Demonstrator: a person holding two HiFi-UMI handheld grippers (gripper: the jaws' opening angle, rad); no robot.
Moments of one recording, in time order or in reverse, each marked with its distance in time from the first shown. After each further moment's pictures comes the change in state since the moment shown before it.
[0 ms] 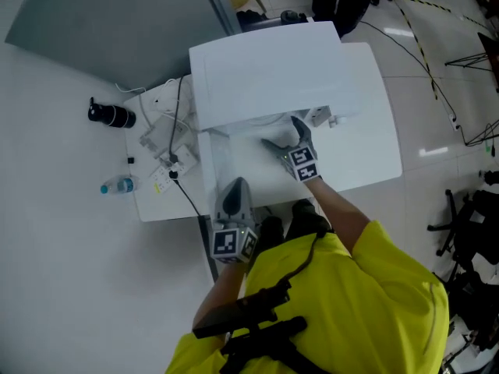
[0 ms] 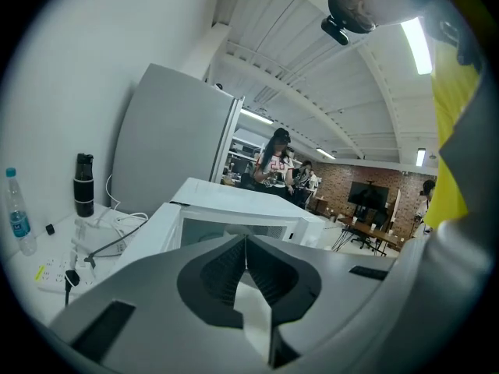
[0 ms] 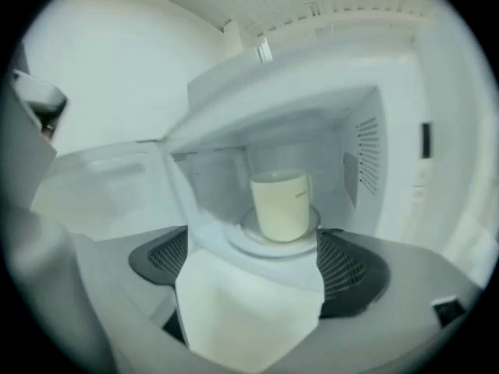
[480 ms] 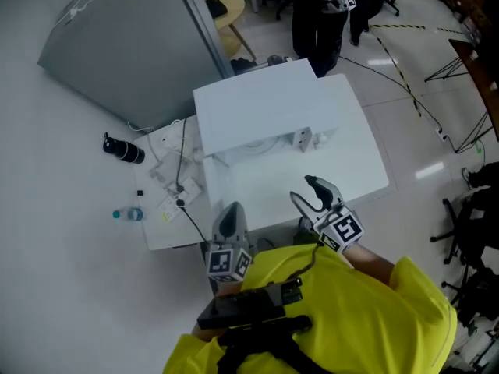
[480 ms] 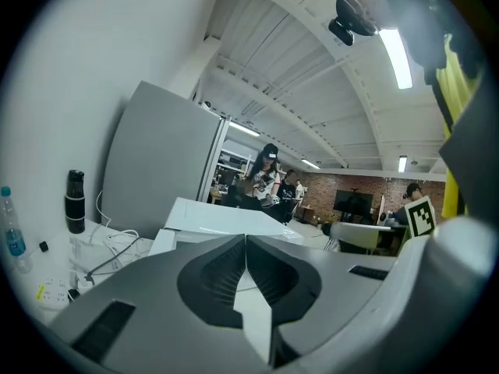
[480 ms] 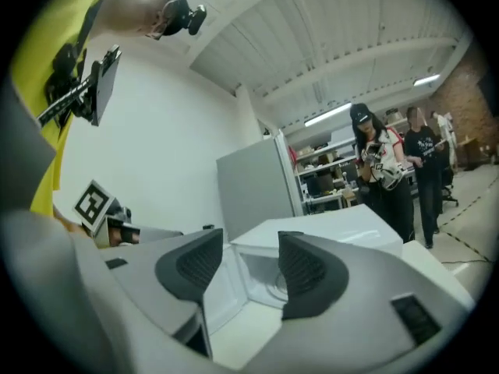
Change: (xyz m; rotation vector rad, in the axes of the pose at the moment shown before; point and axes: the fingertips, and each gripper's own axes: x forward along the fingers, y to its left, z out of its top) left arm -0.051 -0.015 0.037 0.022 -0.089 -0.088; right arm -0.250 0.080 0.139 0.056 -0.337 0.077
